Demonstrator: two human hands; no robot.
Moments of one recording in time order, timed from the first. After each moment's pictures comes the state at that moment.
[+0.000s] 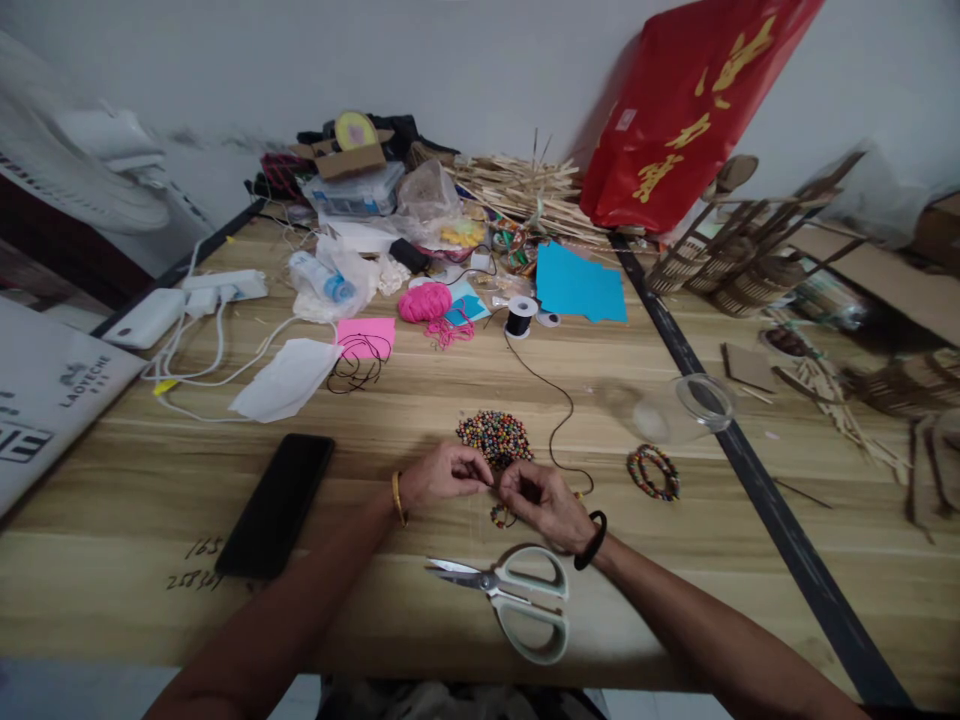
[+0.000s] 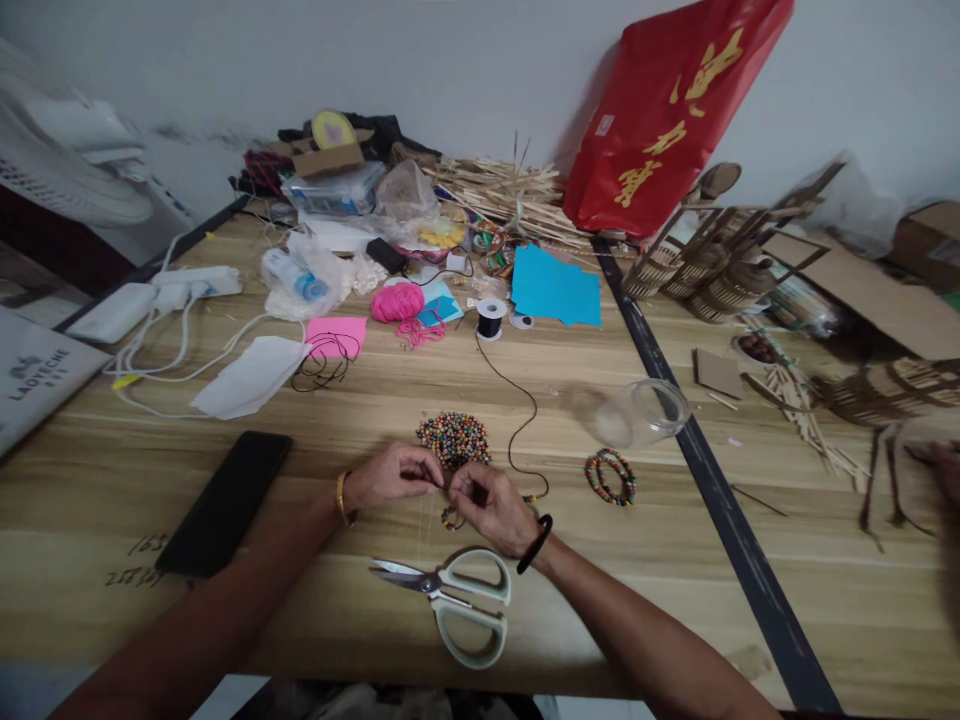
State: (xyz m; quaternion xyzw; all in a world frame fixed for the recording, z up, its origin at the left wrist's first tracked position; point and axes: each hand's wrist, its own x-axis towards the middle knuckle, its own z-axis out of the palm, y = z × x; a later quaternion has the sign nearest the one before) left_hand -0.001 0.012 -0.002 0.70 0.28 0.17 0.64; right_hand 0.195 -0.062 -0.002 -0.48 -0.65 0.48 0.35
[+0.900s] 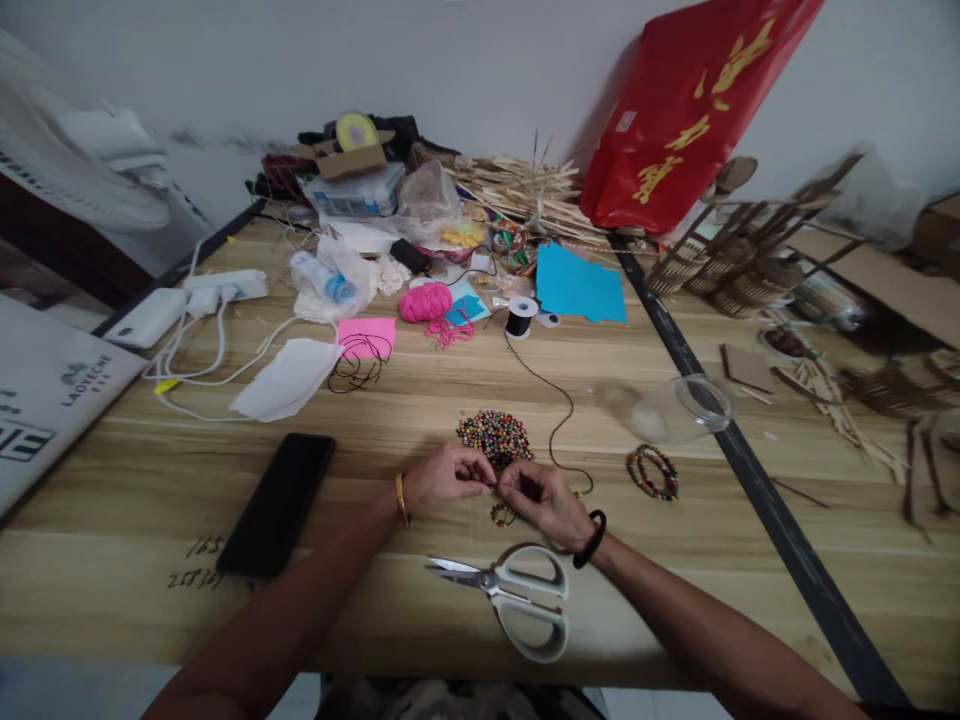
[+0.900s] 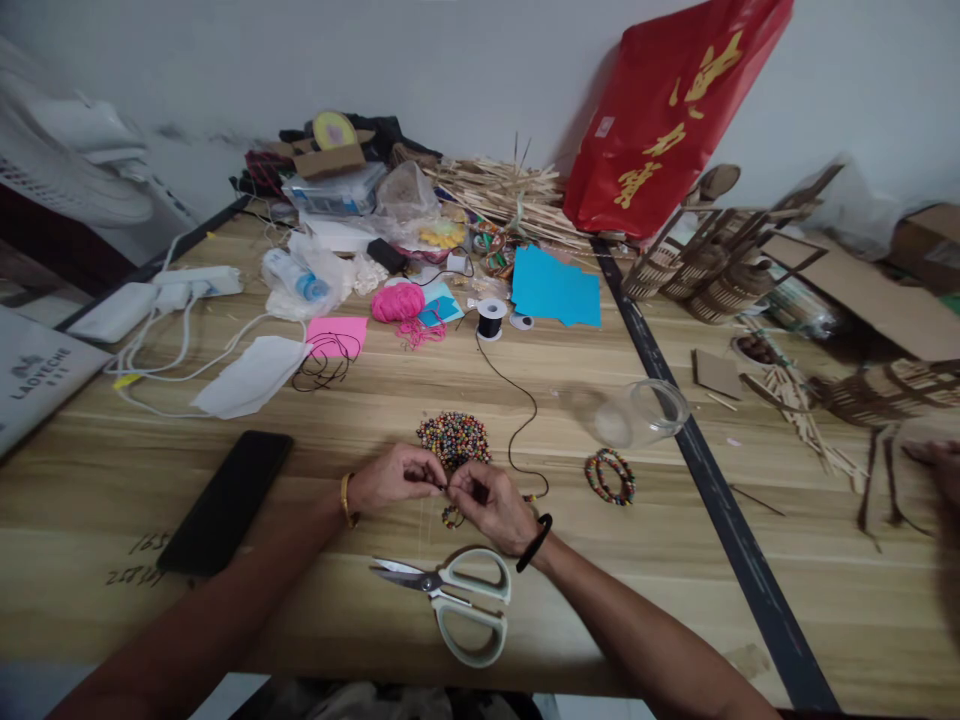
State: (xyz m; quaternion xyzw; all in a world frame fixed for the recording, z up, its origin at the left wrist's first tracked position) left_hand 0.003 0.008 0.002 0.70 0.30 0.16 0.63; right_hand 0.194 -0.062 -0.003 -0.47 -0.64 0.49 0.36
